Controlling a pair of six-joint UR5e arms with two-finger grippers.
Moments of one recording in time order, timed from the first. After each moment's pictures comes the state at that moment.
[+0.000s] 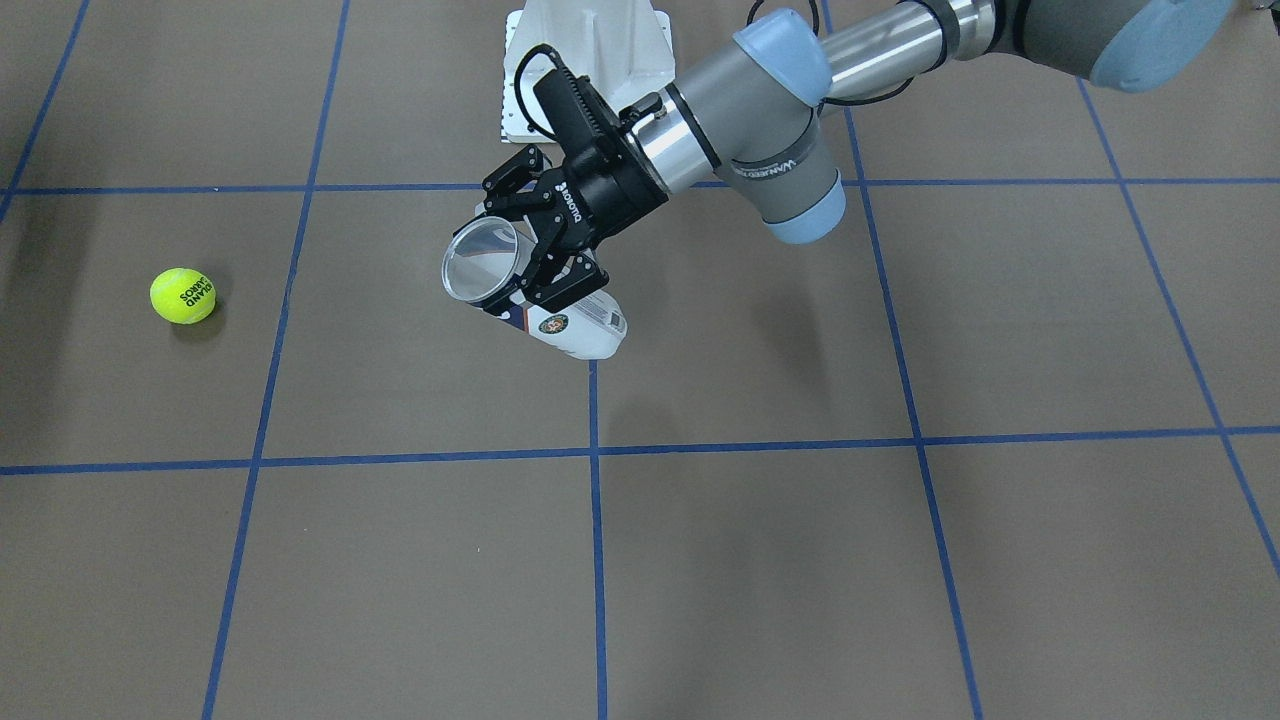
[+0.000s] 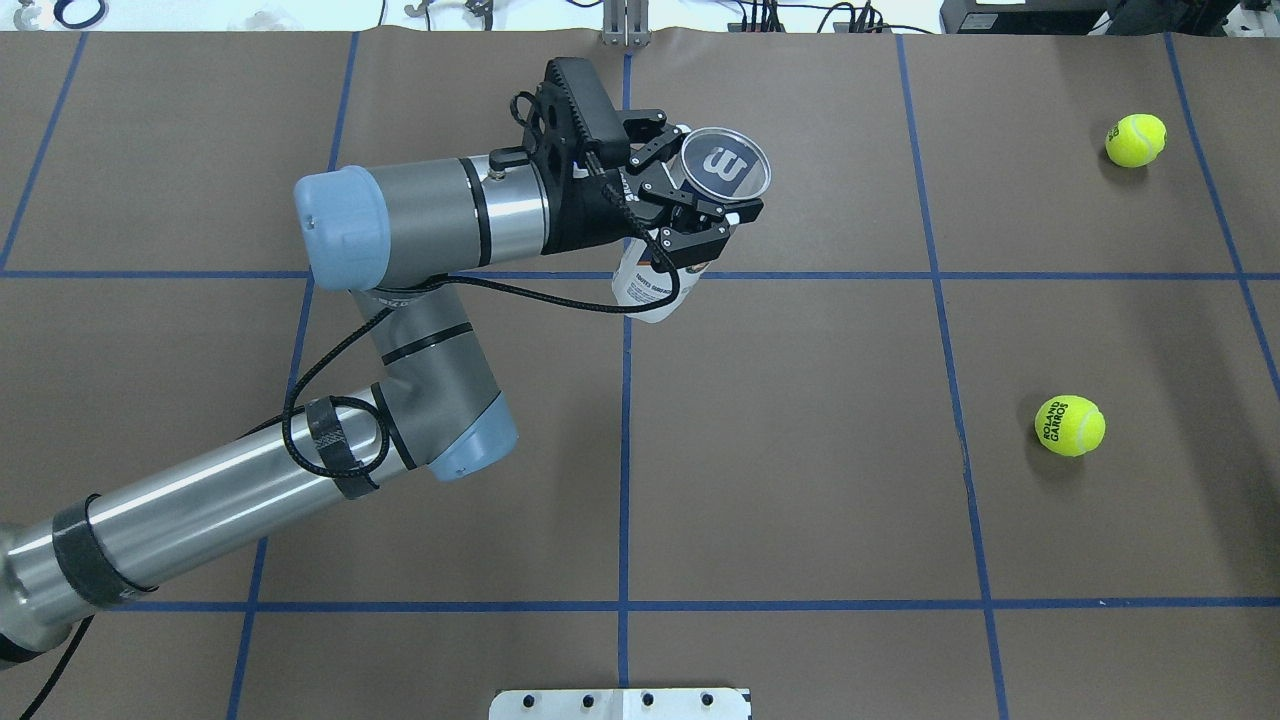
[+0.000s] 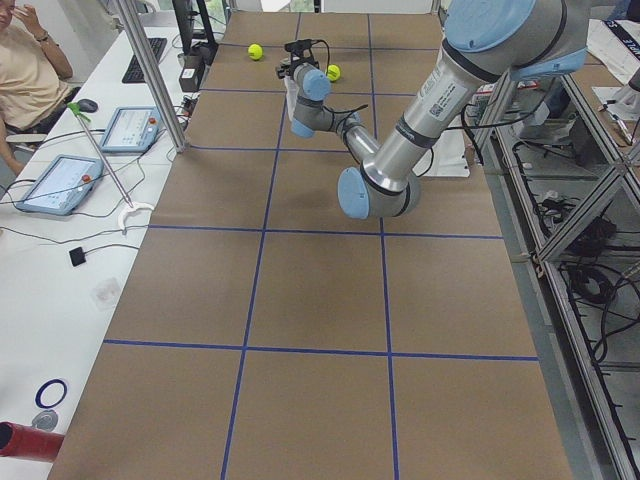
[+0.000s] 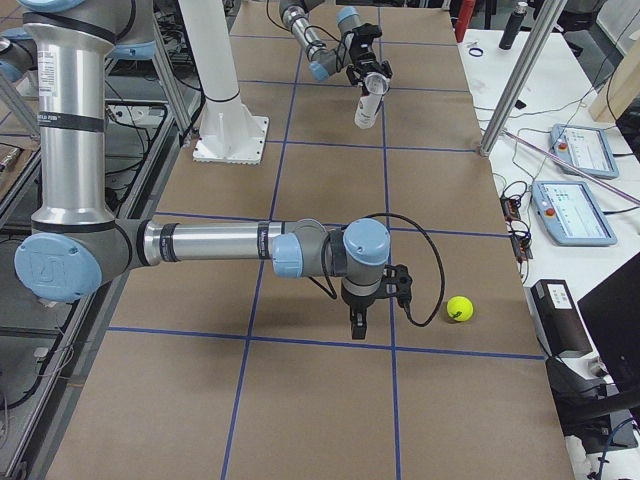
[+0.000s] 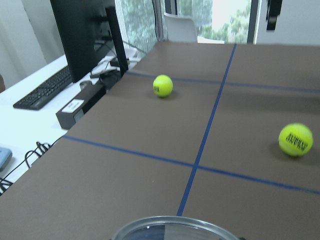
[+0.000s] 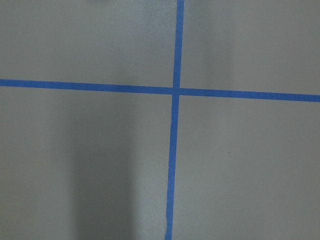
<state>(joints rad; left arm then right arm) -0.61 -2.40 -1.31 -3.11 -1.70 -0.44 1.52 -1.63 1.69 -1.54 2.33 0.04</state>
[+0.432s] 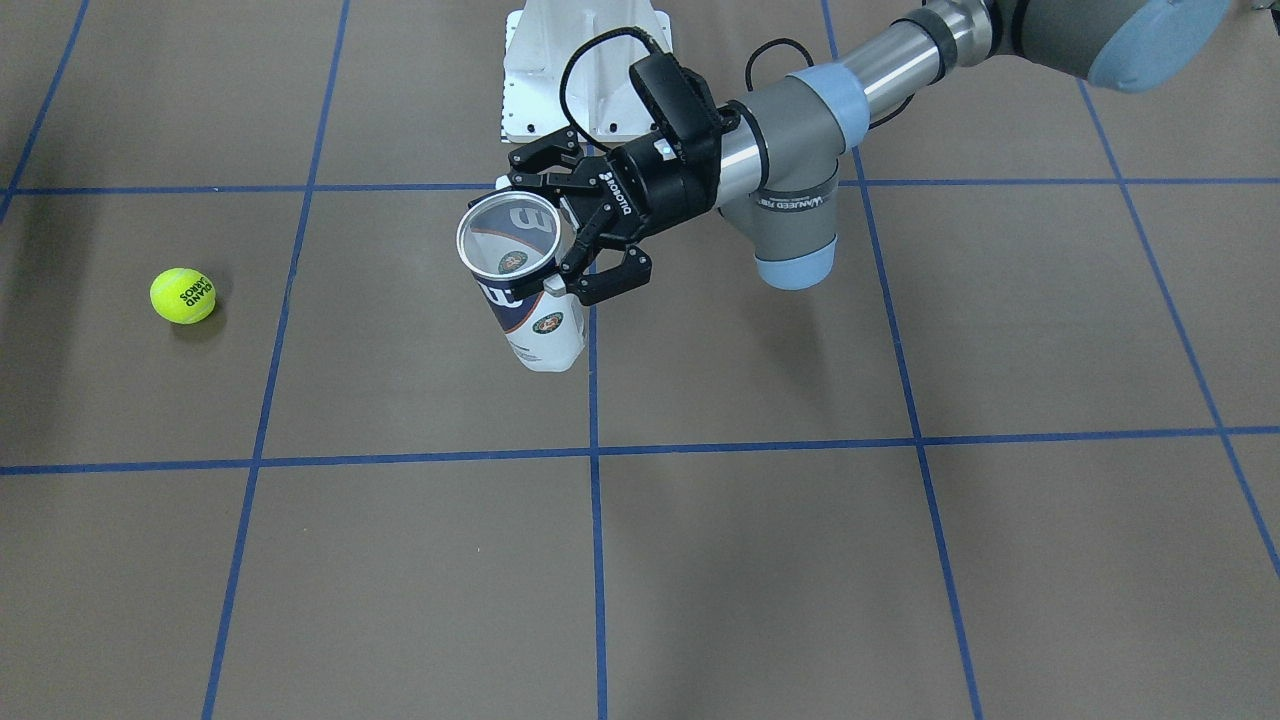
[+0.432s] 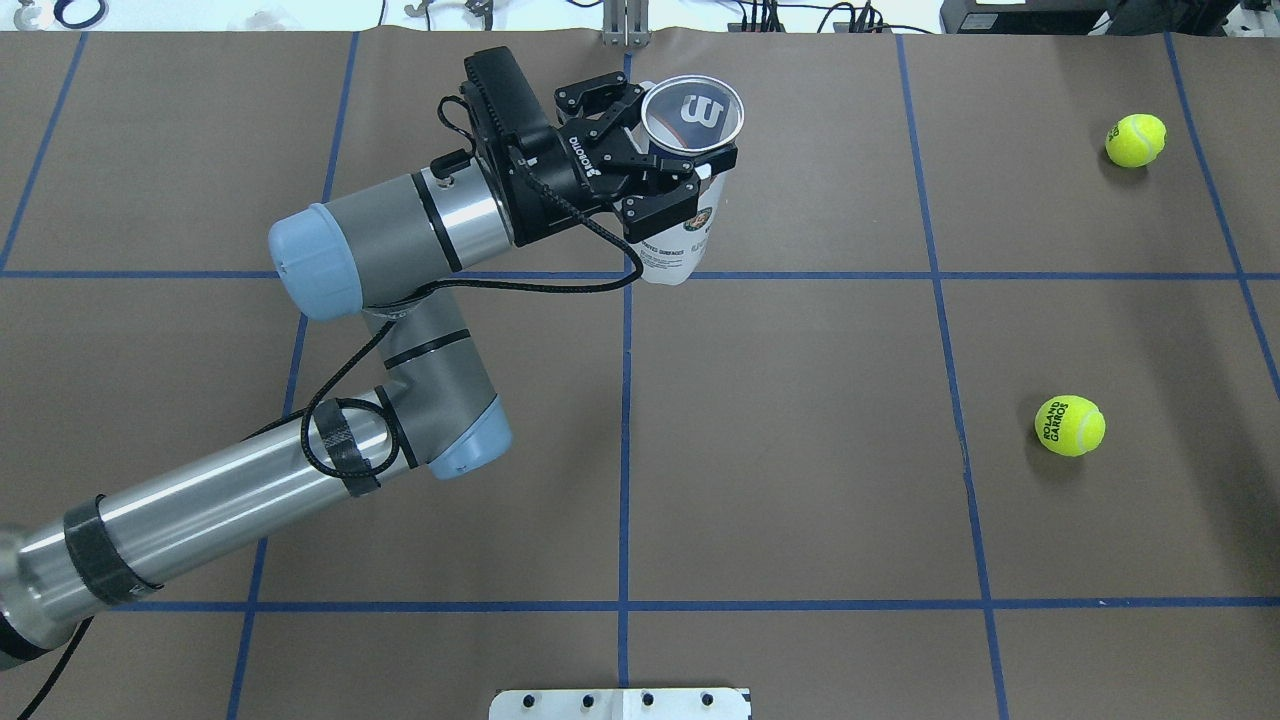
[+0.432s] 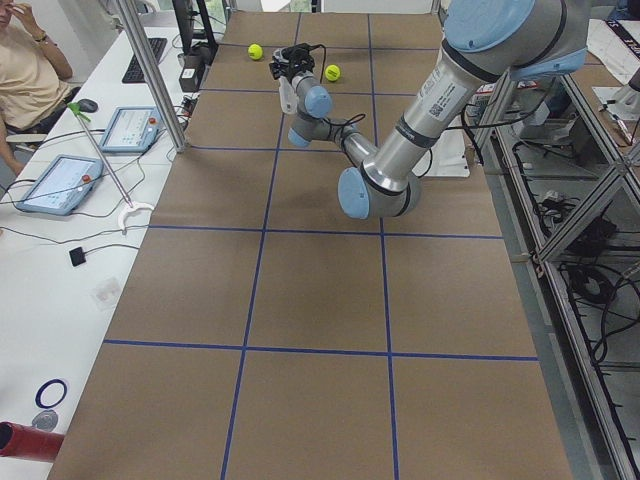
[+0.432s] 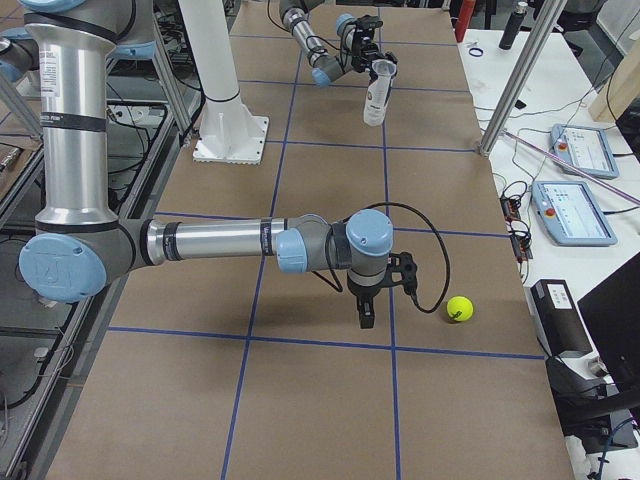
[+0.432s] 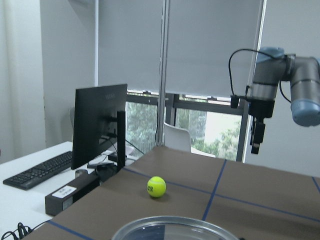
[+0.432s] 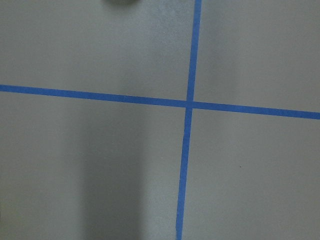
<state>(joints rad) -0.60 -2.39 -1.23 -3.37 -1.55 -0.47 1.51 -1.61 1.72 -1.51 2.37 0.04</state>
